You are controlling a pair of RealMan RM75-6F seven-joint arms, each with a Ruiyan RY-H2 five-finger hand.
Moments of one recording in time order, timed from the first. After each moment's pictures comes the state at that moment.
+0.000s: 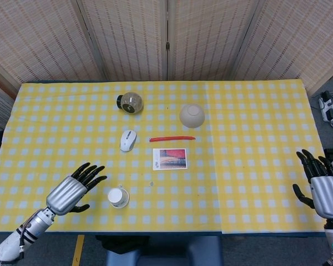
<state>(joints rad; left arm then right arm) -0.45 -1.11 0.02 -1.67 1.81 1.12 0.06 0.07 -1.06 0.07 -1.66 -1.52 1.51 -0.08</state>
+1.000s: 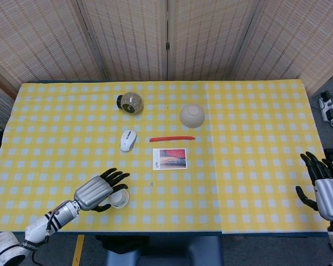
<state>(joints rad) -0.66 -1.16 0.03 -1.71 1.69 0.87 0.05 0.06 -1.08 0.06 -1.61 -1.52 1.52 -0.02</state>
